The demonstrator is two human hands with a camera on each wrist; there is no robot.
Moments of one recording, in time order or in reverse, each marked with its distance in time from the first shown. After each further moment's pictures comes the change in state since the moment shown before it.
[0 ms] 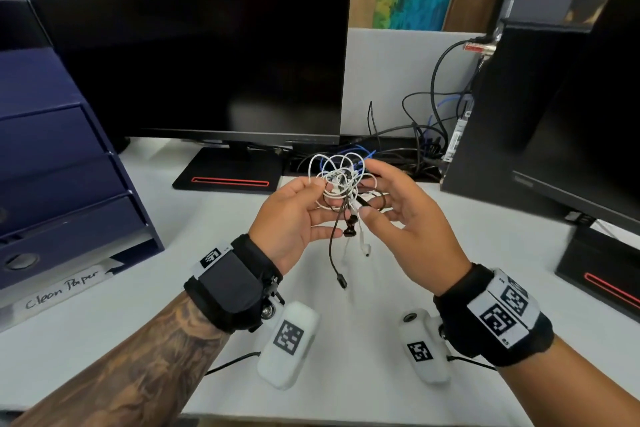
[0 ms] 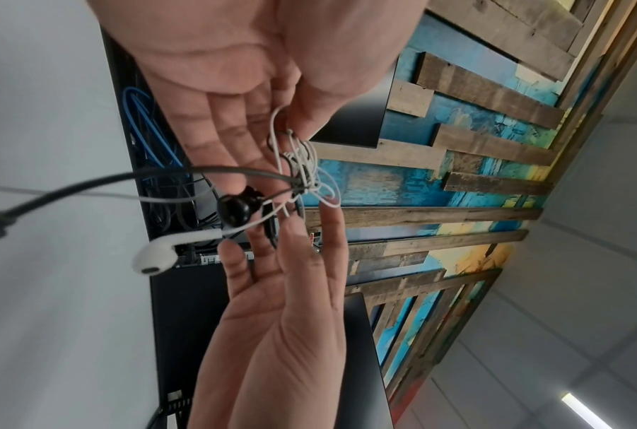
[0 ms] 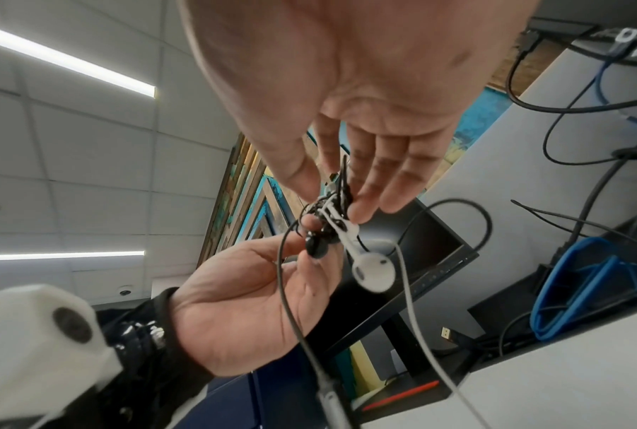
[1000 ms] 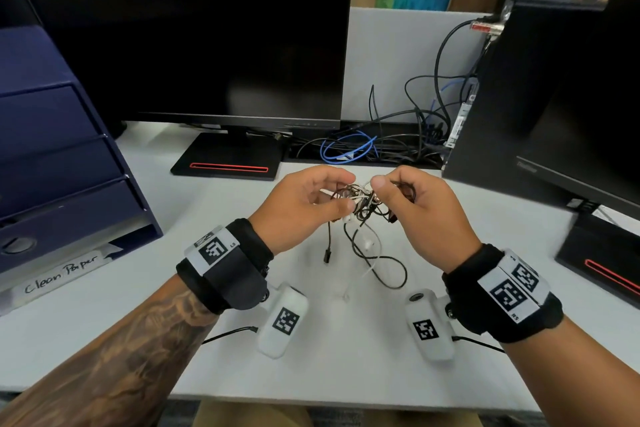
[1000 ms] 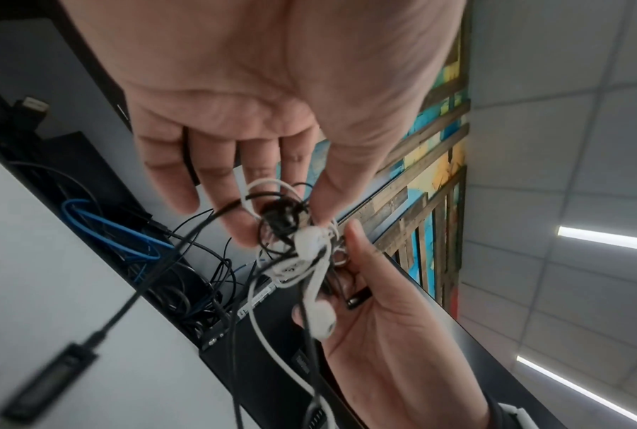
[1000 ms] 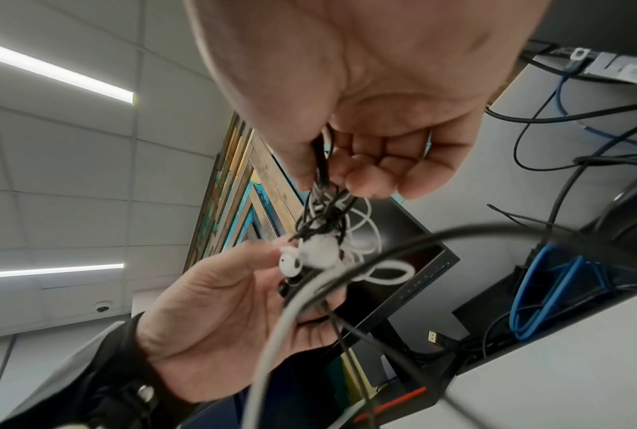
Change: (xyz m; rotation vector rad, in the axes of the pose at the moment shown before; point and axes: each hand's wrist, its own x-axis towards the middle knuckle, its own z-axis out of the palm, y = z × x) left_hand 0.005 -0.005 -0.009 0.611 -0.131 0.251; right_hand 0.006 0.005 -0.011 -0.156 0.065 0.082
